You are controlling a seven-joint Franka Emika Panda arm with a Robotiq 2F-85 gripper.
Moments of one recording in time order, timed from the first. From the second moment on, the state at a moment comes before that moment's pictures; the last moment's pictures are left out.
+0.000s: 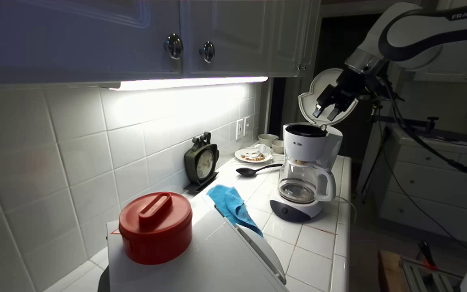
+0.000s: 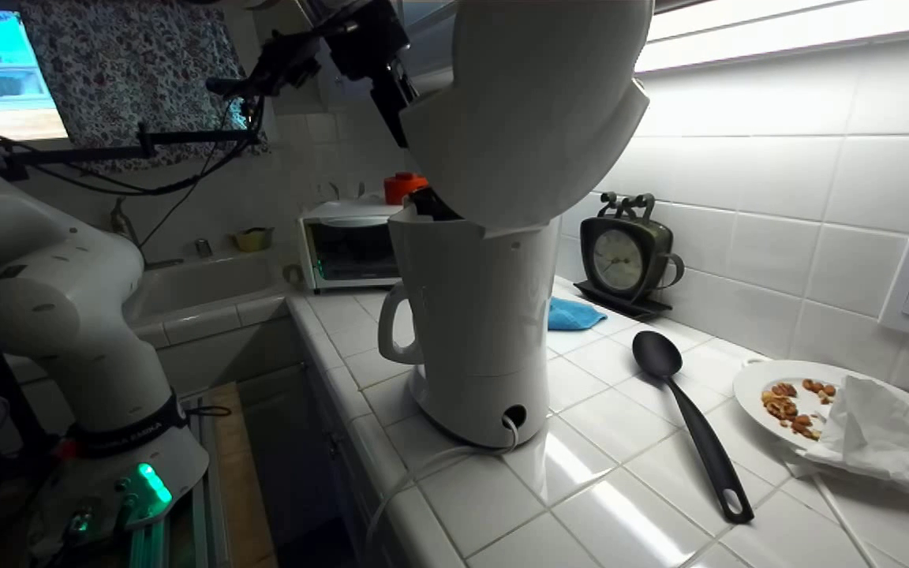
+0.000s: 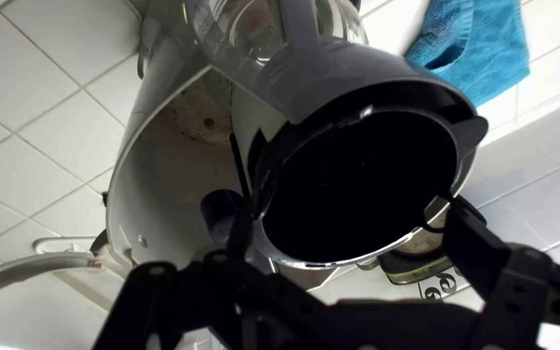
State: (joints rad) arm -0.23 -0.61 -0.32 -2.30 0.02 2.15 0.04
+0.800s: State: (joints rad) arm -0.26 -0.50 -0.32 -2.29 0.03 2.11 0.07
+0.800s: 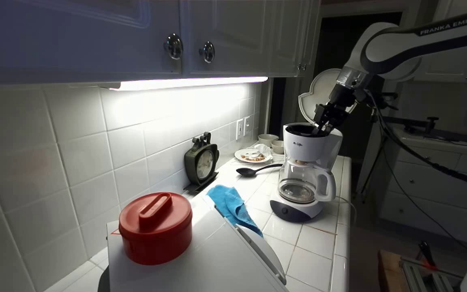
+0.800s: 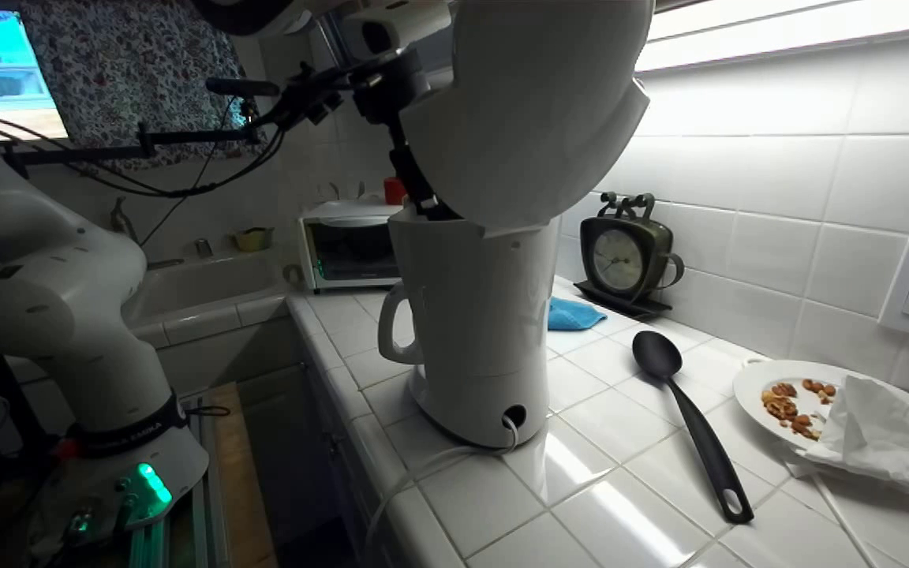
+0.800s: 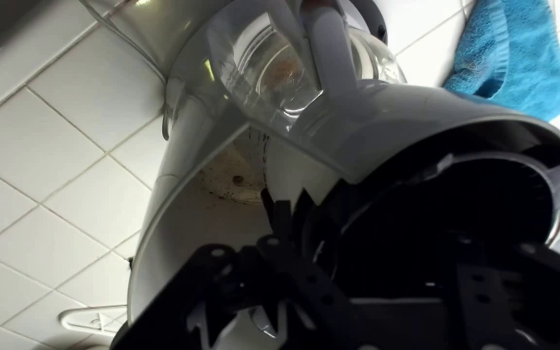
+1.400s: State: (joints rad) arm -0.28 -0.49 -0.30 -2.25 0.03 2.11 0.07
